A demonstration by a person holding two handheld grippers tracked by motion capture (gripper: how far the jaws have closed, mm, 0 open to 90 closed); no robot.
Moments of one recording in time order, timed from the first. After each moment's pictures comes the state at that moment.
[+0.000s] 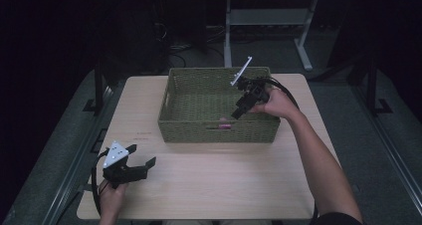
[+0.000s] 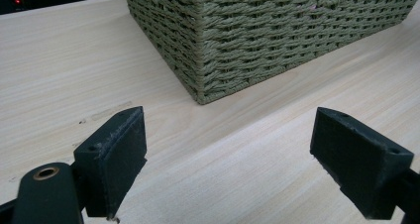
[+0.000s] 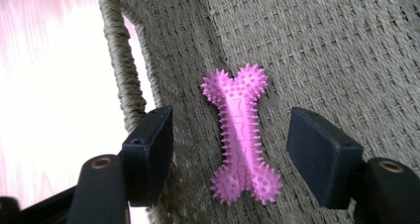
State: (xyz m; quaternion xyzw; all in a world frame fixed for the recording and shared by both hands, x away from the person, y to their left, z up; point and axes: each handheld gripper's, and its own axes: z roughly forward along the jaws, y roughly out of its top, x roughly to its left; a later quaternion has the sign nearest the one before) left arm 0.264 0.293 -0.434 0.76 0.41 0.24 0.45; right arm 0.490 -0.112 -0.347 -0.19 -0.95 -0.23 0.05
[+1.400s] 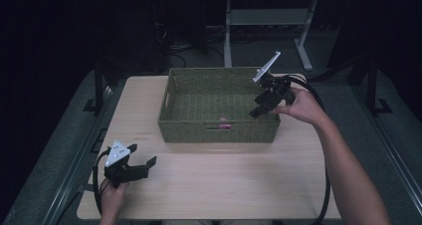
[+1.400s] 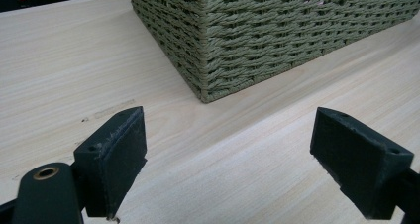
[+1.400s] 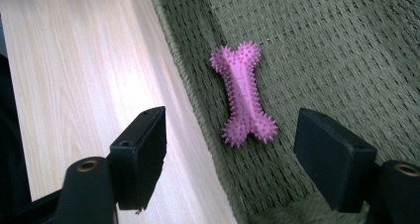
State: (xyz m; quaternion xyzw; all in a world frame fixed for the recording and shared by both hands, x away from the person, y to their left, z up) left arm 0.267 0.290 -0.435 0.76 0.42 0.25 0.44; right arm 0.448 -0.165 -0.307 -0.21 -0.94 -0.26 0.01
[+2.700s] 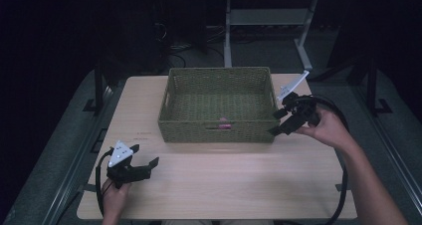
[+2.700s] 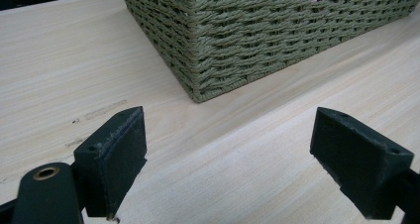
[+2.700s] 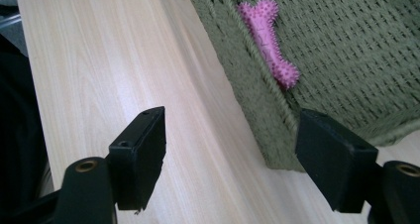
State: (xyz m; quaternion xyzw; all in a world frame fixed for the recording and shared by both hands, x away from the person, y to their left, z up) left arm 0.266 0.284 -0.435 0.76 0.41 0.25 0.43; right arm 0.385 -0.215 -0.317 -0.22 -0.93 -0.28 -0.01
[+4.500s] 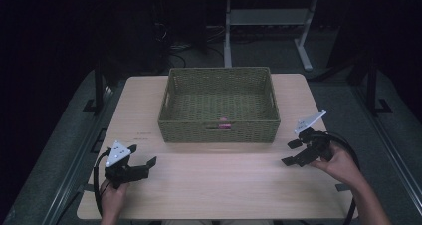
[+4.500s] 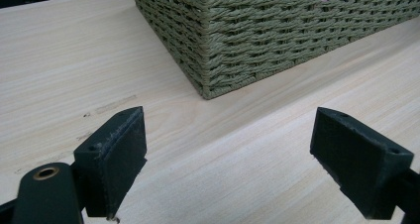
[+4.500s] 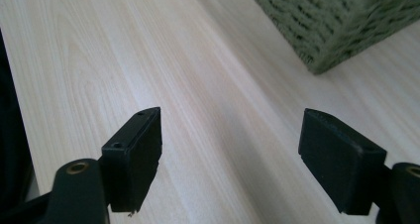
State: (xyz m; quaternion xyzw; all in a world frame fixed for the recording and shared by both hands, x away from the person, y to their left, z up) left arm 0.266 0.289 -0.436 0.76 0.42 0.25 0.43; right arm 0.338 -0.265 -0.407 -0.28 -0.91 -0.30 0.01
